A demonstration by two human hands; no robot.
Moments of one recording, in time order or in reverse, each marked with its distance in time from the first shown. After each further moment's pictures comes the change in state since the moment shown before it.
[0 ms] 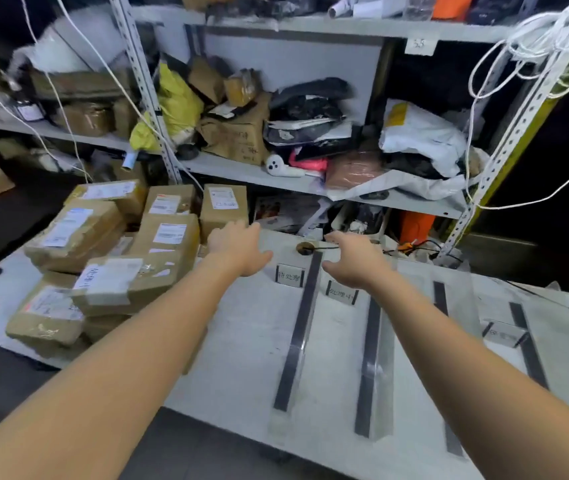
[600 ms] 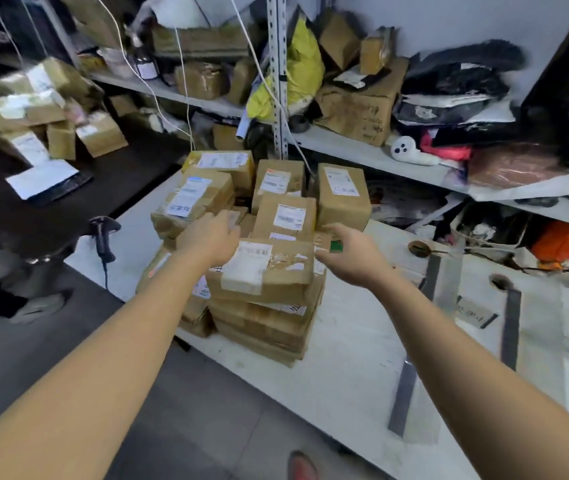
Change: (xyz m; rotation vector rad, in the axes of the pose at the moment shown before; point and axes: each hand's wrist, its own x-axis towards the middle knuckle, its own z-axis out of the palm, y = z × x) left_hand -0.028 -0.289 0.043 -0.261 -0.046 -0.379; right_hand 0.077 -0.229 0.108 0.268 -0.094 -0.196
